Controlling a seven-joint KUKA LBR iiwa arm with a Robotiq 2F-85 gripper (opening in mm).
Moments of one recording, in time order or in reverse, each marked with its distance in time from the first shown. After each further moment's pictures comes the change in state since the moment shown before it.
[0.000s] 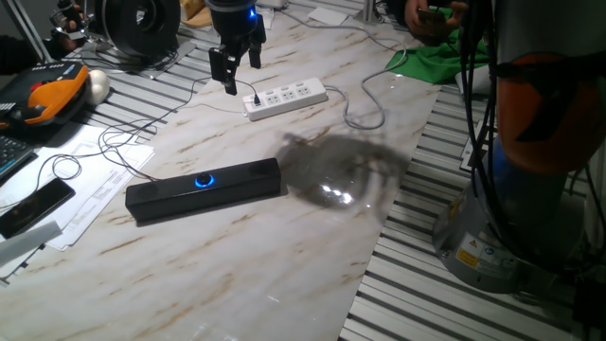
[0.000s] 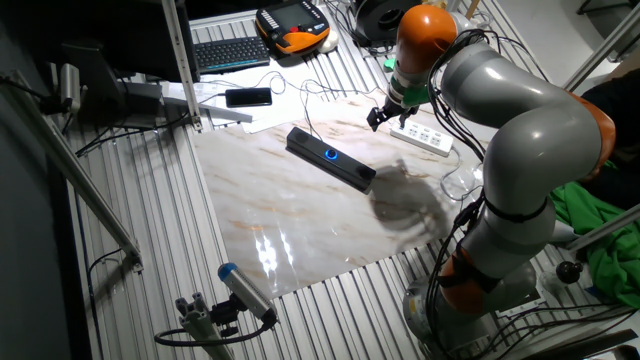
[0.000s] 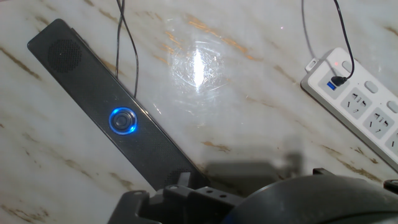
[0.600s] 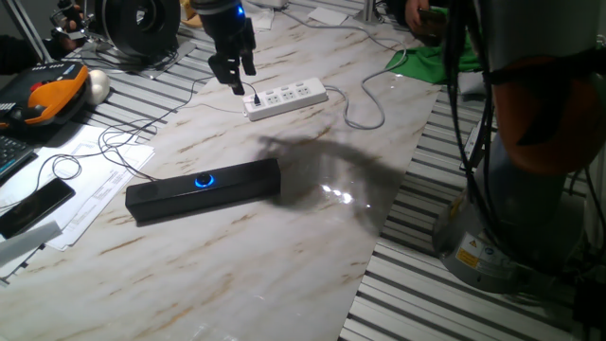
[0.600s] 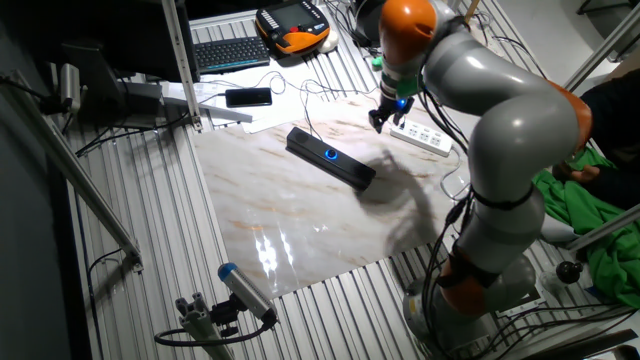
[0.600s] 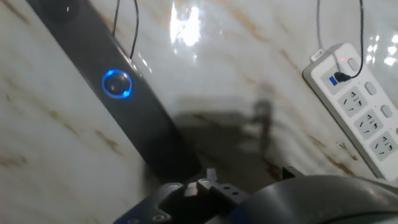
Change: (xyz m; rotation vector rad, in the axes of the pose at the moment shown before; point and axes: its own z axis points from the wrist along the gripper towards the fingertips) arm 0.000 -0.001 0.000 0.066 0.195 -0.204
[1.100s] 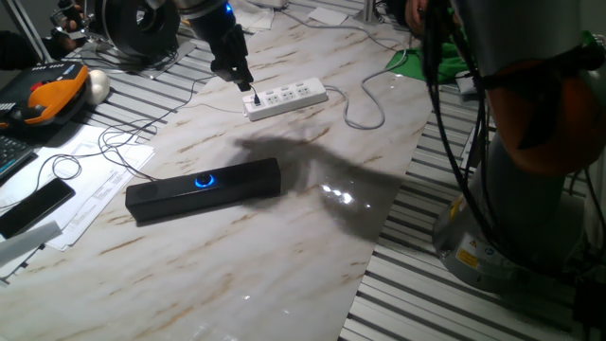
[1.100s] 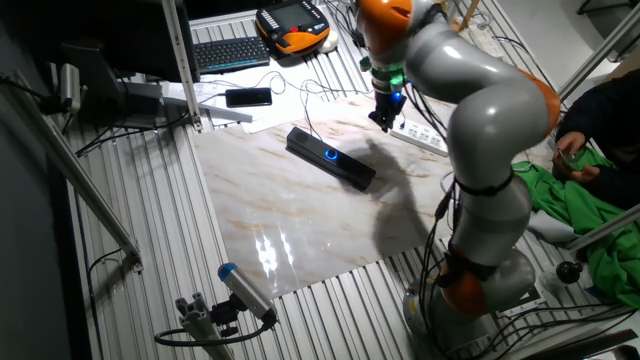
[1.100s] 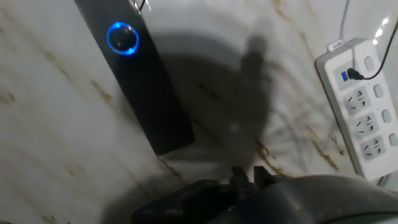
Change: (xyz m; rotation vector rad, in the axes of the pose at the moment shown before) arm 0.000 -0.001 0.001 0.043 0.137 -0.170
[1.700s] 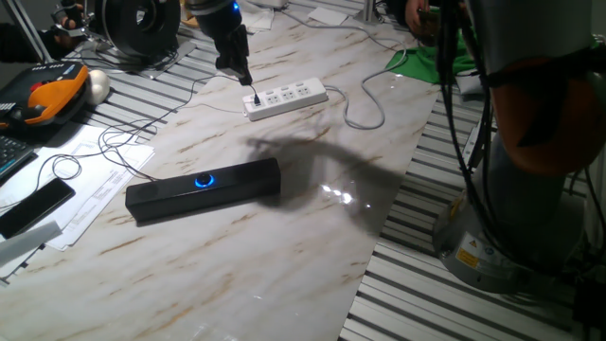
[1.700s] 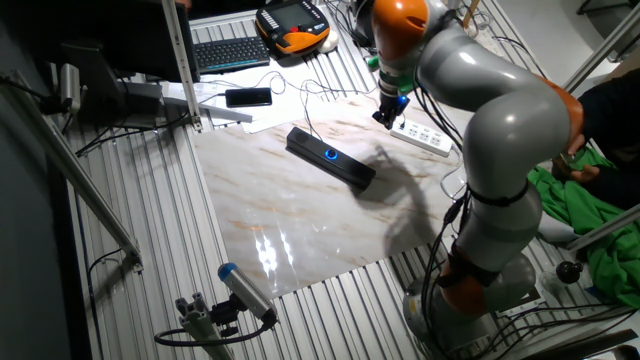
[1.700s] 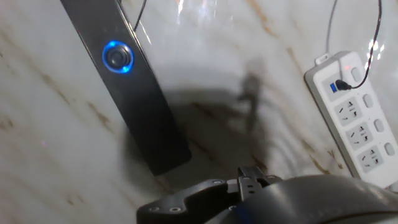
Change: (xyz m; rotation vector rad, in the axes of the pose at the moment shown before) arm 0.000 -0.005 -0.003 -0.017 -0.170 0.101
